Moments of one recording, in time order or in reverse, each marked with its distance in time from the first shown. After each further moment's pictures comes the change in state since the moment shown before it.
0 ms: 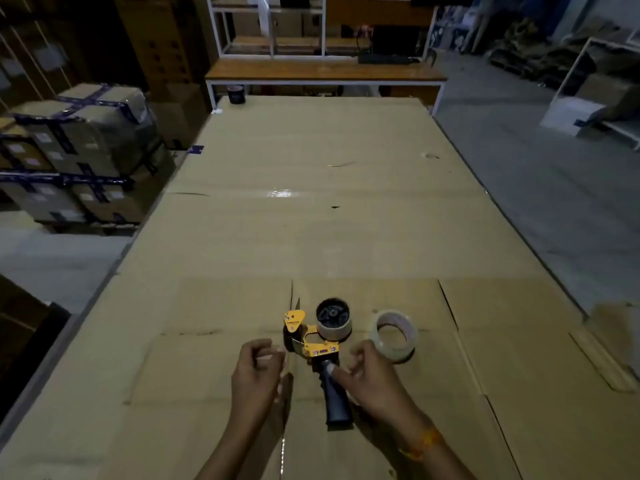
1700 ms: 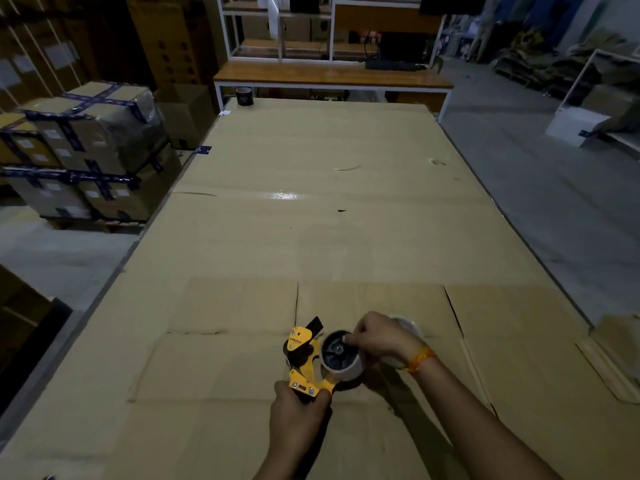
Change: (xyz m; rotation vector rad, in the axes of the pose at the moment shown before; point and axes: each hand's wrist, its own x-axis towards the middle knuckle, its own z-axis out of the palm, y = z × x) left_hand -0.046 -0.009 0.041 0.113 -0.045 -0.329; right_hand 0.078 -0.045 -0.045 -0.403 -0.243 0.094
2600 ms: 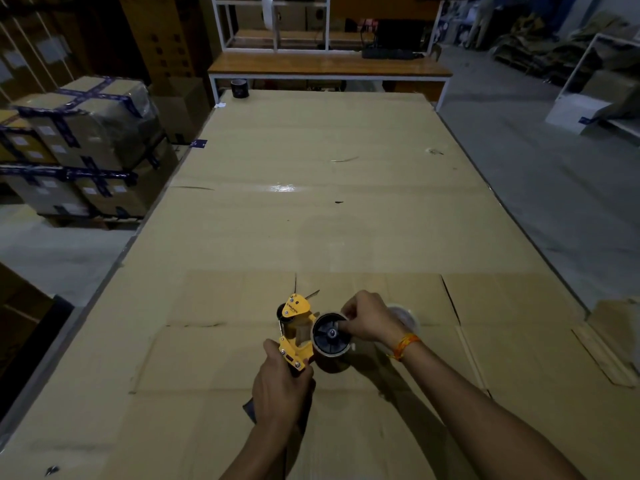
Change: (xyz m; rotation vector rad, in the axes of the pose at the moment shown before) left_hand 0.046 -0.008 -0.008 0.453 0.167 0.393; right_hand 0.014 -0.008 0.011 -0.075 0.236 -0.126
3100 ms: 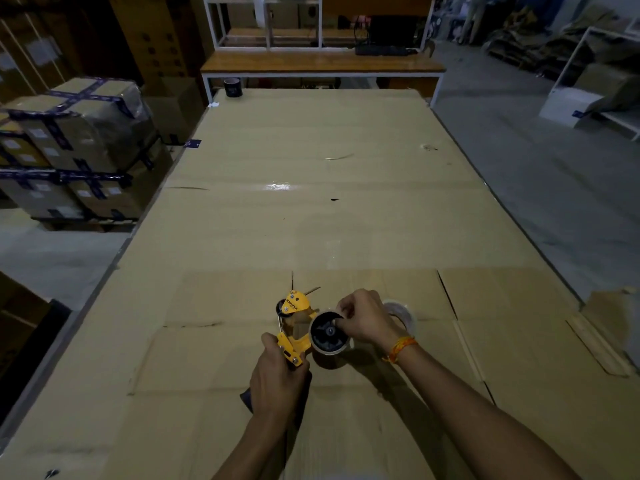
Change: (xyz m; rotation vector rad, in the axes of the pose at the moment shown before) left_hand 0.011 -0.009 0.005 -0.017 0.026 0.096; right_hand -0.008 0.004 0.011 0.069 0.119 -0.040
